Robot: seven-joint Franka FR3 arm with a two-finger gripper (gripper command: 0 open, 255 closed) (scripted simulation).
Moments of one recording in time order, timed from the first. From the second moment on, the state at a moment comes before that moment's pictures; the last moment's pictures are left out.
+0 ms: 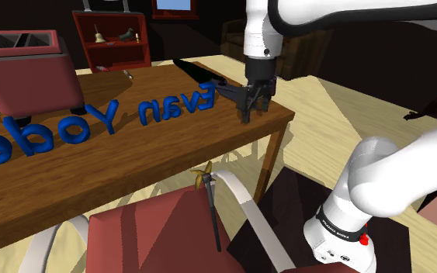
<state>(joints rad) 0.05 -0.65 0.10 -2.35 0.08 1.61 0.23</state>
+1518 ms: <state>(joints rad) 0.11 -0.17 0.30 -2.29 0.35 1.86 0.60</state>
